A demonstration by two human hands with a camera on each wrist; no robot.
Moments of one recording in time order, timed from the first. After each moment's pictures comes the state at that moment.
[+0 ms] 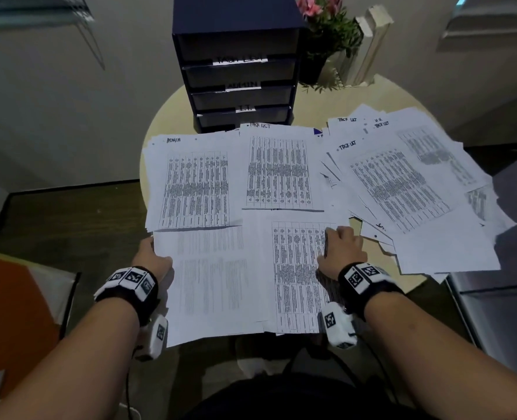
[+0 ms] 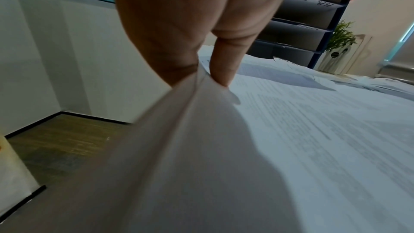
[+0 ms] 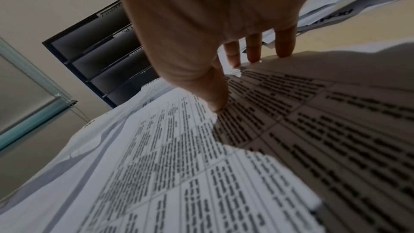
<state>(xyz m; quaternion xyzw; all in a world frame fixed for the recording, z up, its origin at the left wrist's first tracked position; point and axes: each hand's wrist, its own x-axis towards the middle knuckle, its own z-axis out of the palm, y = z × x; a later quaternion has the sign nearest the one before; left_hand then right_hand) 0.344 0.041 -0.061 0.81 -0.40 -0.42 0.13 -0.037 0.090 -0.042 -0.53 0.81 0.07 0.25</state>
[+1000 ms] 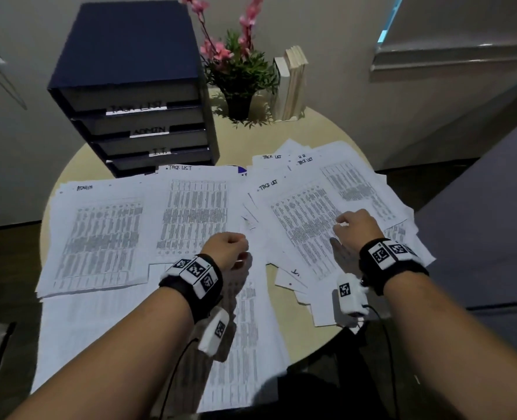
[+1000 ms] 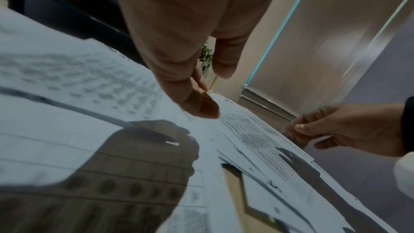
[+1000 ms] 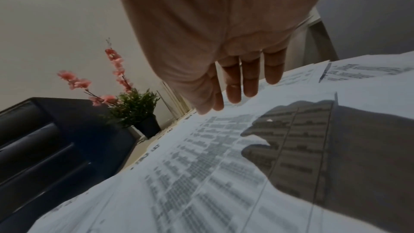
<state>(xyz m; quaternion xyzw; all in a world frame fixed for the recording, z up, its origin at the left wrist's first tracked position) 0.005 -0.020 0.008 0.62 -0.44 -0.62 0.19 -0.288 -0.006 0.000 -0.49 0.84 -0.06 0.23</state>
